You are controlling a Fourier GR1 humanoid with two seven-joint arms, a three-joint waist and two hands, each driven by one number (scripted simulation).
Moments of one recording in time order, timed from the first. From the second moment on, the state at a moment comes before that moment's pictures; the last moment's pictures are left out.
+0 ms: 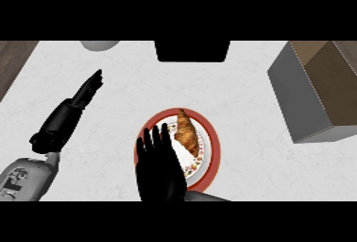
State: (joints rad) left arm -0.25 0.45 -0.22 -1.49 0.08 0.01 -0.11; right arm -0.66 -0.01 1.01 -1.53 0.98 0.62 0.84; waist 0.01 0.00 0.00
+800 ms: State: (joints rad) left arm -0.22 0.39 -0.15 -1.52 0.01 -0.06 -0.09; right arm -0.69 0.00 0.97 -1.30 1.12 0.51 0.77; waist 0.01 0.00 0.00
